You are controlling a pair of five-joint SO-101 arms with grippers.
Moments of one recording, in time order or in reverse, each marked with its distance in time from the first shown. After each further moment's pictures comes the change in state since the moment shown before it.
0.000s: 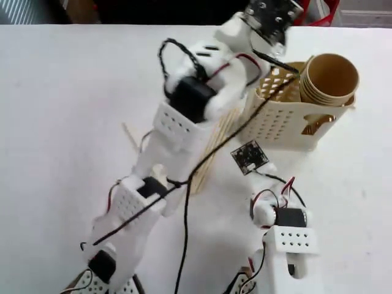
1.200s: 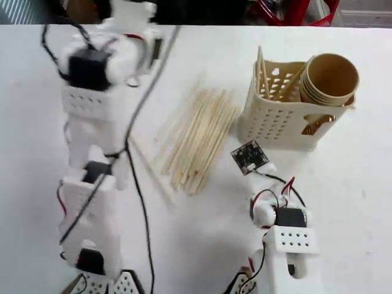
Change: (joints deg) left arm -32.7 -8.3 4.3 34.9 8.3; right arm 0.0 0.0 0.0 -0.1 0.0
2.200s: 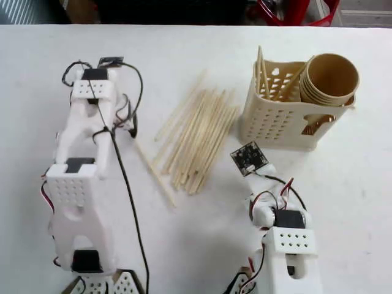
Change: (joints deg) left arm -9.0 5.0 60.0 -15.2 8.9; right arm 0.0 0.0 2.1 -3.2 0.0
